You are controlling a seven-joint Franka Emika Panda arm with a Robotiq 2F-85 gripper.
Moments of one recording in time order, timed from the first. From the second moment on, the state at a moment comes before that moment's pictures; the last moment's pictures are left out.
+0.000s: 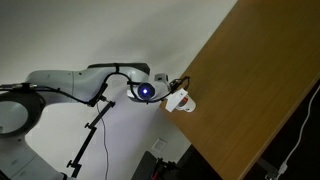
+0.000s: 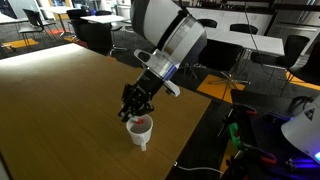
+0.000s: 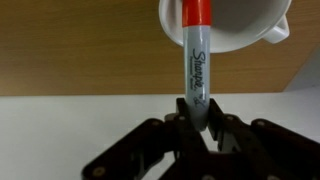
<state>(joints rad) 0.05 0.40 0.13 -2.20 1.76 2.71 -2.53</state>
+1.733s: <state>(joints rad) 0.05 0.16 0.03 -2.32 0.88 2.82 -1.74</state>
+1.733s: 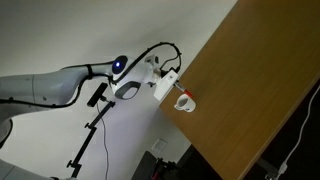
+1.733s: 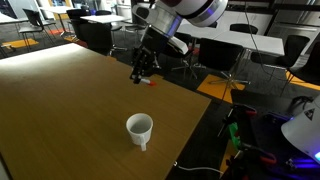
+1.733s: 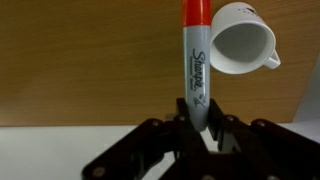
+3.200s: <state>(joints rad) -0.04 0.35 0.05 -1.96 0.40 2.64 -1.62</state>
